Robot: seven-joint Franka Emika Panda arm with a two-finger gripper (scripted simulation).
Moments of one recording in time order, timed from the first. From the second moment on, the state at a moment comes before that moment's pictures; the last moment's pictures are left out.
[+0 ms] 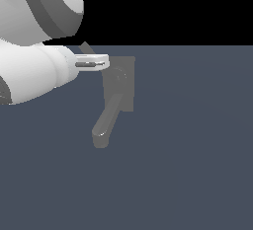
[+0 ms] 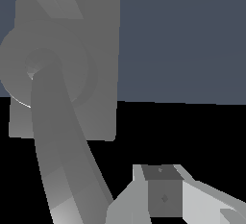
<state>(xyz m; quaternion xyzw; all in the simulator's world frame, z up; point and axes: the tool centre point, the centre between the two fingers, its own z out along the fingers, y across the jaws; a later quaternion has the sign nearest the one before) 0.038 0.141 0.244 0.04 0.71 -0.07 0.70</state>
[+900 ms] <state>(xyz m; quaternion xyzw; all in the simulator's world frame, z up) 0.029 0.108 0.272 0.04 0.72 -0.06 0.69</state>
